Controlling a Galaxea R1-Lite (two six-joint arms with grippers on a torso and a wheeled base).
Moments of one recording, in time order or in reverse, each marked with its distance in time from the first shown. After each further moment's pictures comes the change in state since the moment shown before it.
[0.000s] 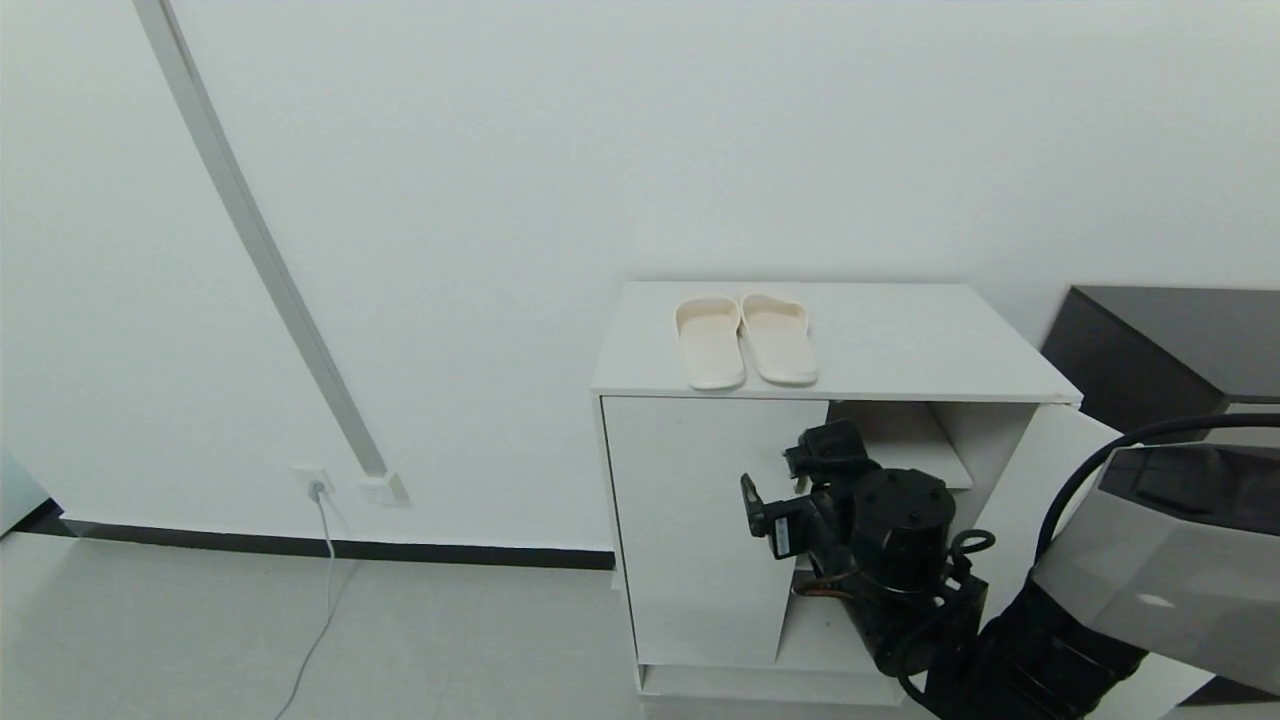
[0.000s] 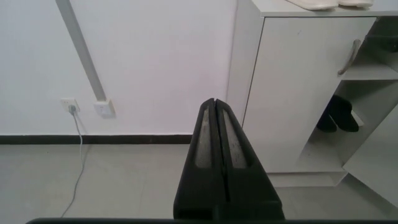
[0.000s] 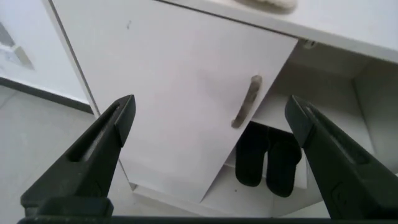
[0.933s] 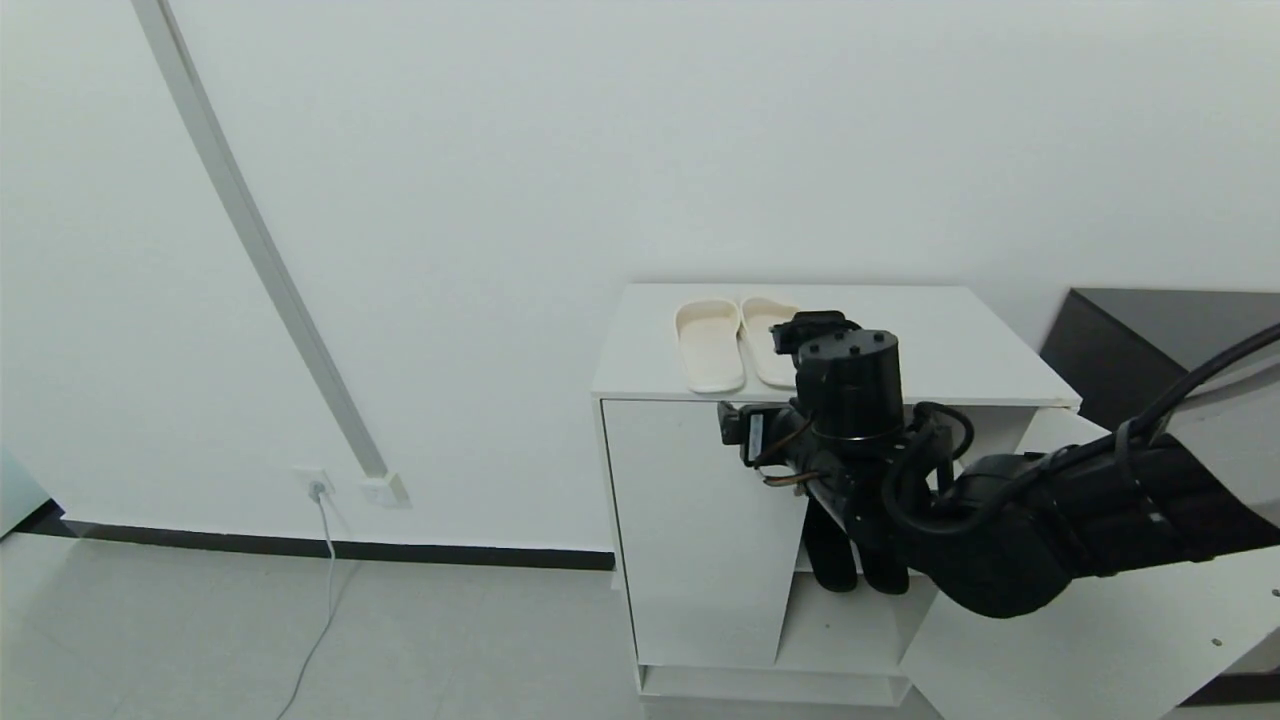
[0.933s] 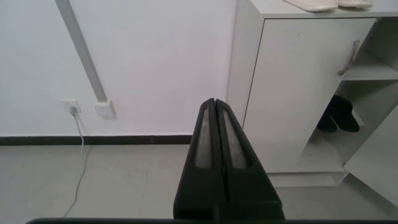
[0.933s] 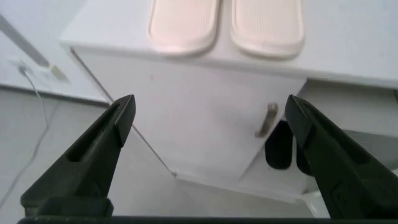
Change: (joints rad) left arm 0.001 0.000 0.000 0.001 -0.001 0.006; right arm -0.001 -0.146 -0.450 0.759 0.000 0.295
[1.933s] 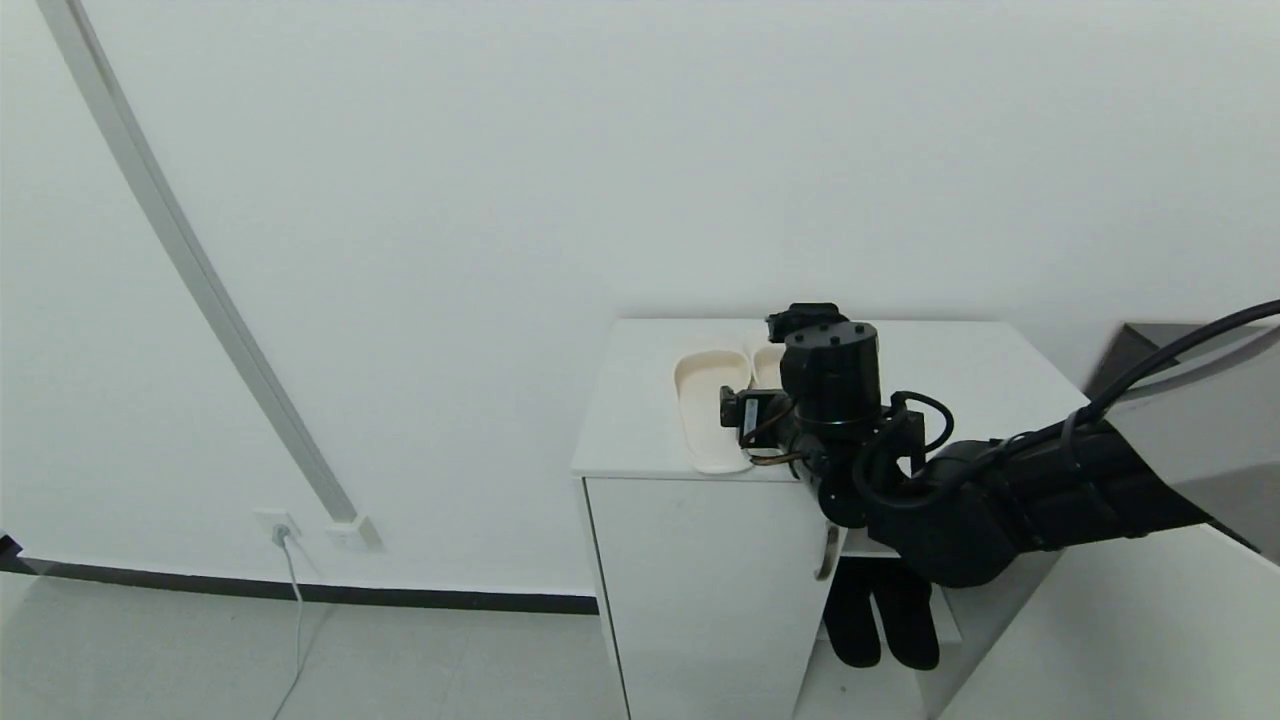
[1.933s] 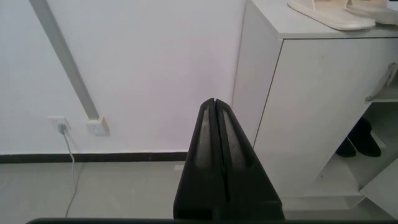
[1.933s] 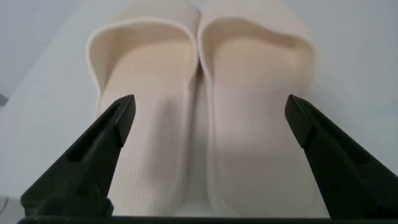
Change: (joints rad) left arm -0.001 0.000 0.000 0.000 -0.001 0.000; right arm -0.019 0.064 -0.086 0.001 -0.043 -0.005
